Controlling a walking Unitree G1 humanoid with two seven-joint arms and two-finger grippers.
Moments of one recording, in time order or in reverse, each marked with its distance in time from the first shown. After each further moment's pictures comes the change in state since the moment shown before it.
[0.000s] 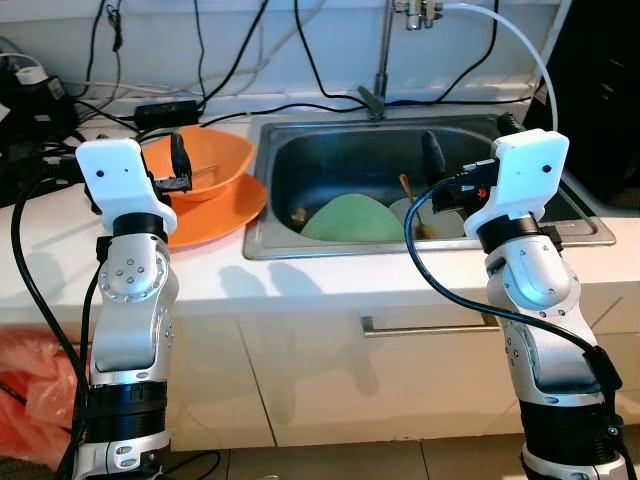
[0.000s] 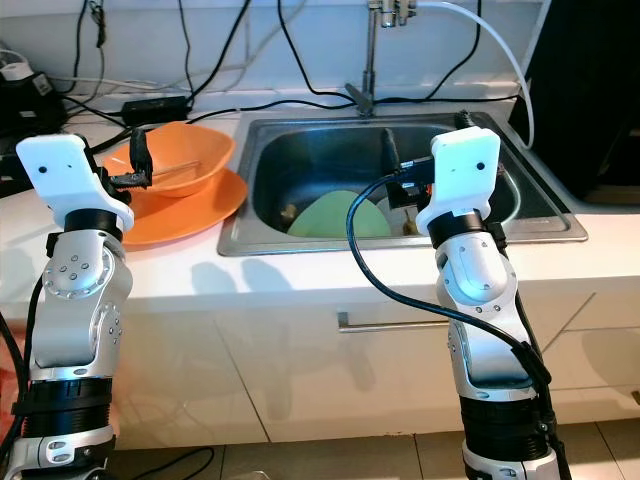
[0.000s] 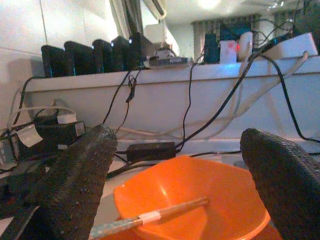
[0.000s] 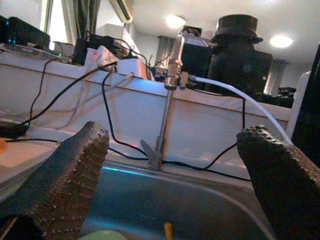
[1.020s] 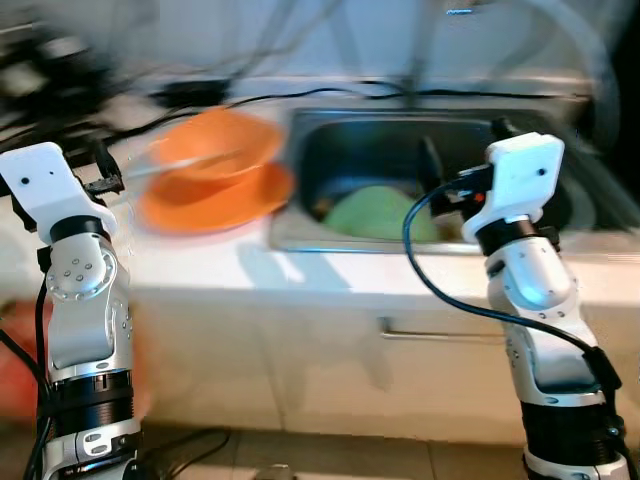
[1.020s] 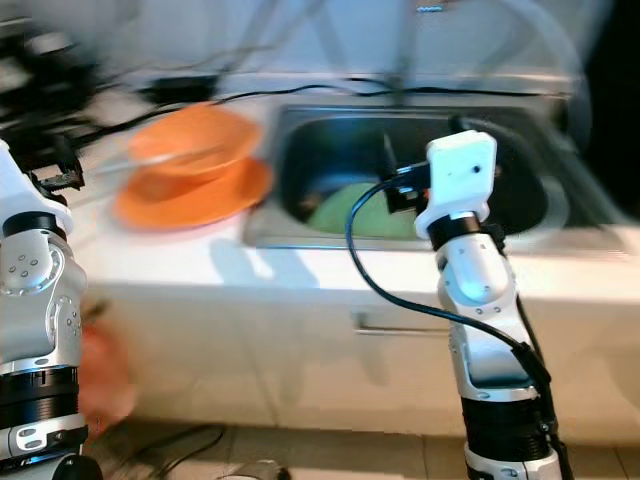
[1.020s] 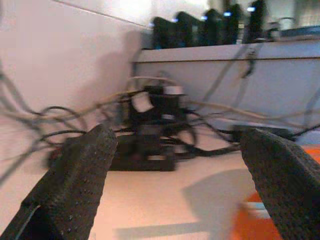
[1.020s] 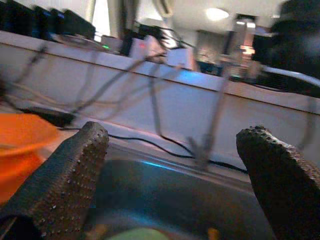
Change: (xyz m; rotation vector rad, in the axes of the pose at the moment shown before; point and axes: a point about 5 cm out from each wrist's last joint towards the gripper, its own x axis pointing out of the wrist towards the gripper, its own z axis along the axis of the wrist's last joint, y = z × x) left arm 0.009 0.056 -0.008 0.013 0.042 0.250; right arm -0.001 0.004 -0.004 -0.008 0.011 0.044
